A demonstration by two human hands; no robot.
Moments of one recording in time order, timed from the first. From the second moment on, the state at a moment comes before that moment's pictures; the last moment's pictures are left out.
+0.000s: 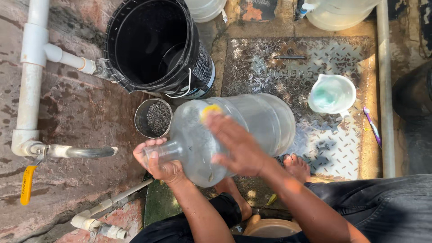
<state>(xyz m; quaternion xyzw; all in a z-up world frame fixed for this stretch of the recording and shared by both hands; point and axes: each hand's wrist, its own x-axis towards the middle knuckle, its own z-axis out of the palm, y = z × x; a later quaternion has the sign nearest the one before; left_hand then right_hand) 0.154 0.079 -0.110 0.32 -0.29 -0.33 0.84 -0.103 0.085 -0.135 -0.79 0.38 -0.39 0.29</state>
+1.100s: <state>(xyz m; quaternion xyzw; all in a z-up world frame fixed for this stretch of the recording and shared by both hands) -0.013 0.013 -0.006 0.21 -0.75 -0.45 0.44 -0.273 -0.003 -0.088 -0.58 0.56 -0.49 0.33</state>
